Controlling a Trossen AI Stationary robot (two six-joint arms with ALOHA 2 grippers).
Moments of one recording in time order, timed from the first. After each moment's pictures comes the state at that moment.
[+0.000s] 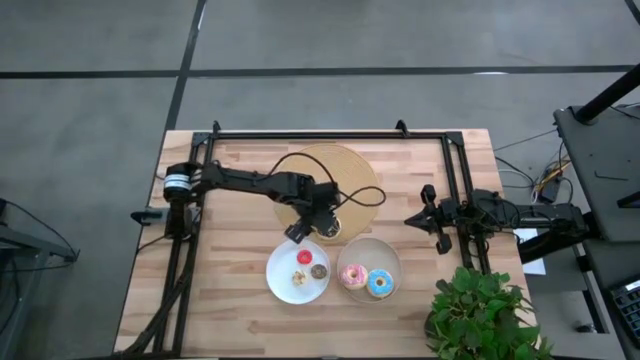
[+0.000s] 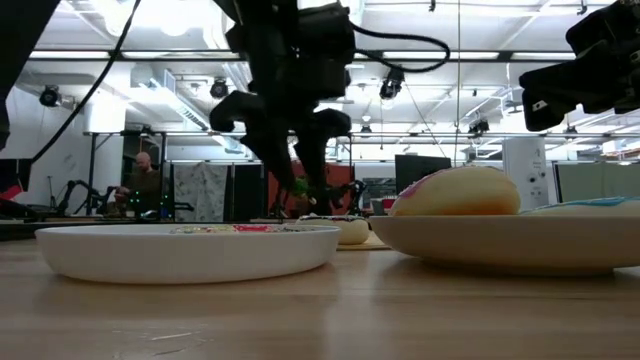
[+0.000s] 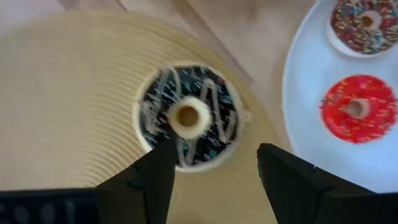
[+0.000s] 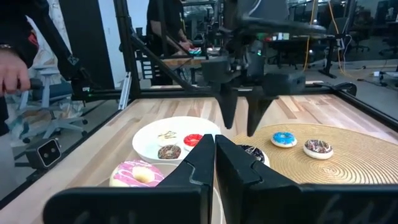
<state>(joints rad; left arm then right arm) 0.07 1.89 1.47 -0.77 0.12 0.76 -0.01 0.05 0.01 0.03 -0.16 0.10</state>
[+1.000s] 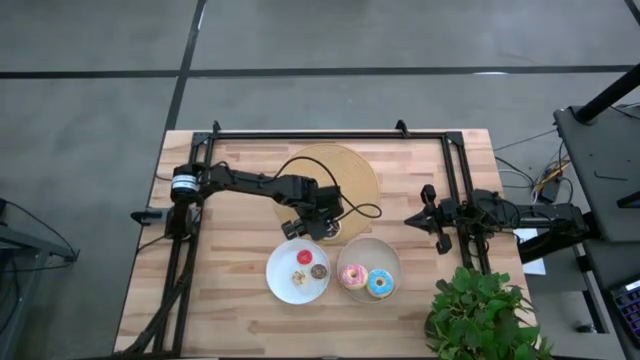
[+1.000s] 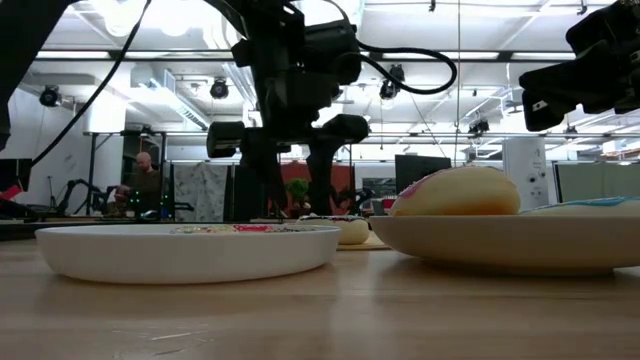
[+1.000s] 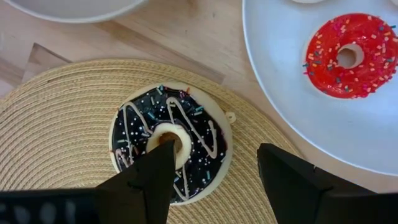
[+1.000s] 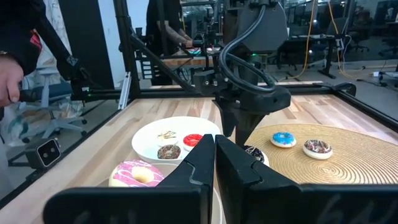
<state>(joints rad) 0.07 1.94 1.47 -0.77 0.16 1.18 -0.01 0.05 0.01 0.03 -0.16 0.10</state>
